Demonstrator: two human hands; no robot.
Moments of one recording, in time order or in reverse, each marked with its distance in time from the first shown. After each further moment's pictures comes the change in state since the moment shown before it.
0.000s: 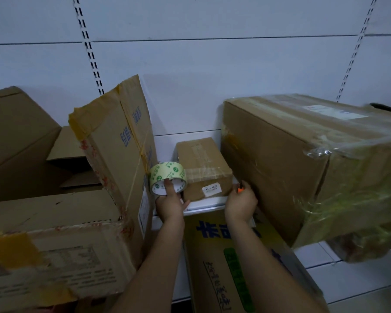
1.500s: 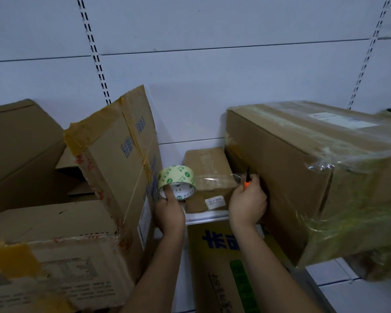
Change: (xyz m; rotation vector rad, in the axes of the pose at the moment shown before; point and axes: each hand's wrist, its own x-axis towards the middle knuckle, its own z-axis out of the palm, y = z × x) left_hand -0.019 0.010 -0.004 0.608 0.154 0.507; right_hand 0.011 -0.024 -0.009 -0.115 0.108 -0.209
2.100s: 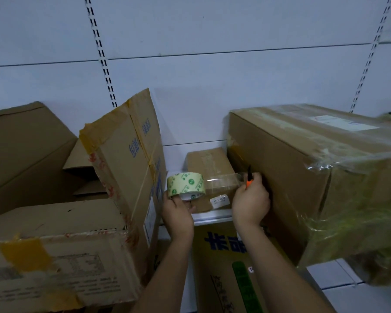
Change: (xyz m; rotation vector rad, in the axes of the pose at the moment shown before) left_hand -0.007 -0.012 0.006 -0.366 -0.101 -0.022; right_hand 0.001 -0.003 -0.005 -0.071 -0.008 -0.070
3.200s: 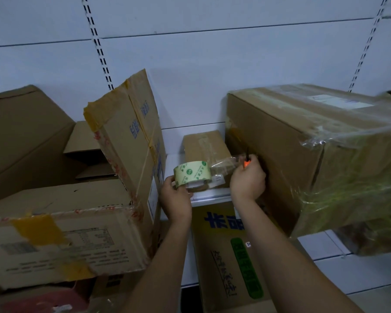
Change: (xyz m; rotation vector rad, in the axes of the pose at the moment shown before) left_hand -0.019 0.005 -0.017 0.212 -0.100 0.112; right_hand -0.005 -0.006 -0.007 0.101 -0.017 0.076
